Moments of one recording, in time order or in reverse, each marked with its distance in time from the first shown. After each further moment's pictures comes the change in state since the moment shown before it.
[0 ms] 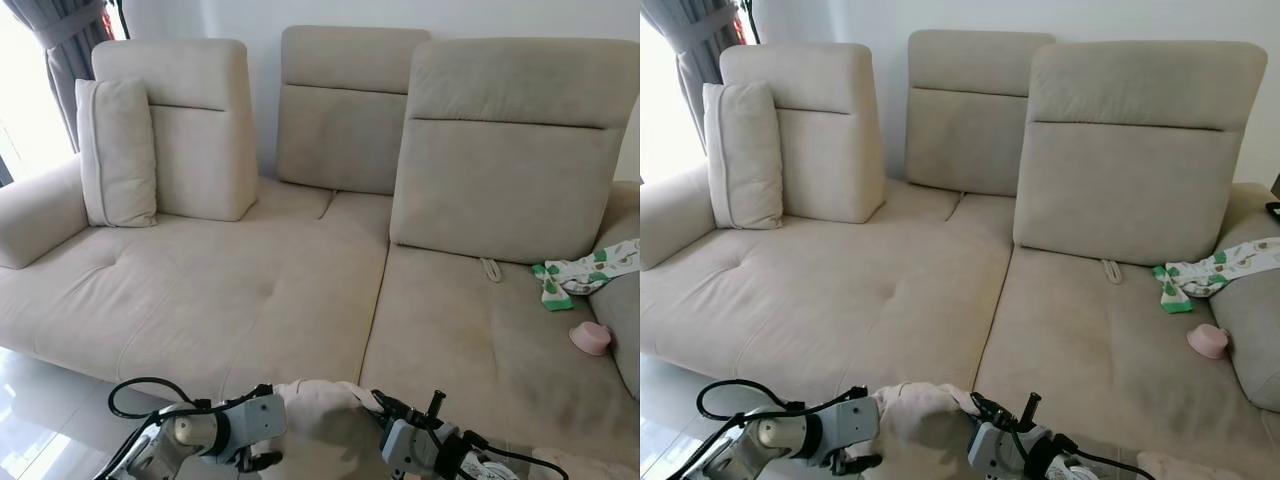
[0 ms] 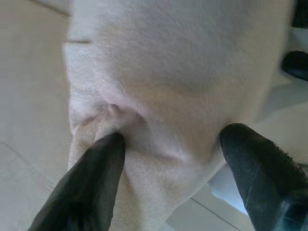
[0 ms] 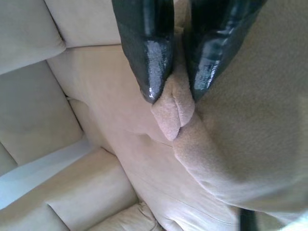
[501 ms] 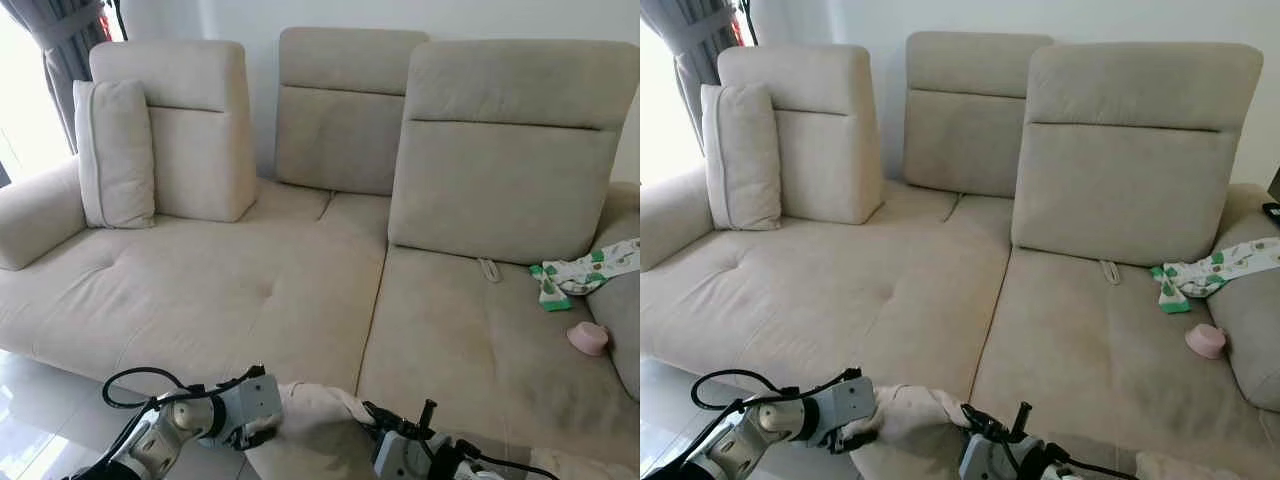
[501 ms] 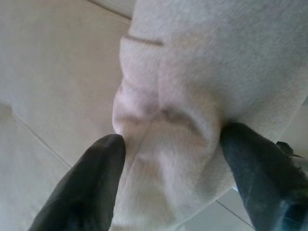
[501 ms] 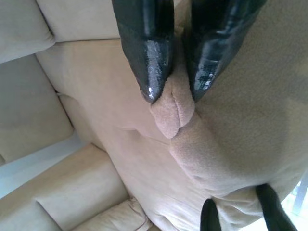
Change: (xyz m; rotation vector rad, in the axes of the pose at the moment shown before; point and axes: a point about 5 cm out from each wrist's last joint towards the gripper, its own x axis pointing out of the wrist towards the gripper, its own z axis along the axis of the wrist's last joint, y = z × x) left arm -0.005 0.012 -0.006 -0.003 0.035 0.032; right arm 0.000 0.007 0.006 0.004 -0.009 0.032
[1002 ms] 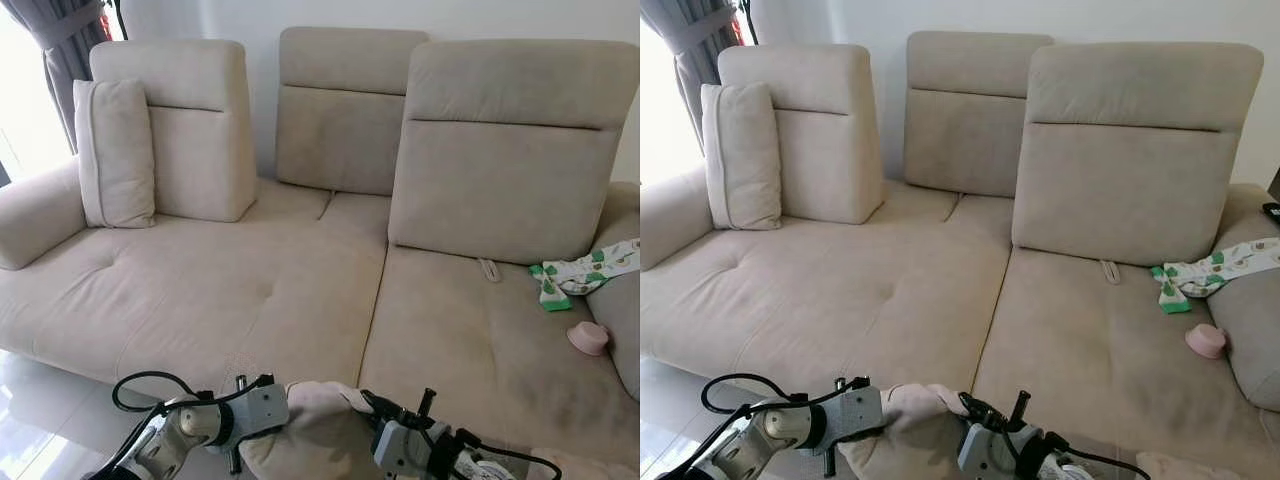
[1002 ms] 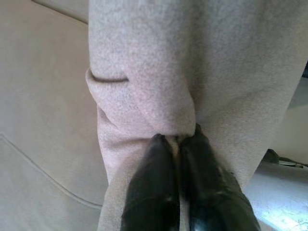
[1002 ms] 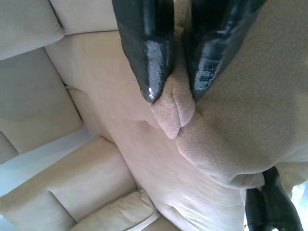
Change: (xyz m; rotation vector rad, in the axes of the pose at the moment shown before) left arm 0.004 -0.008 0.006 0.031 -0.043 -0.031; right arm 0.004 -0.011 0.011 0.002 -0.039 -0.039
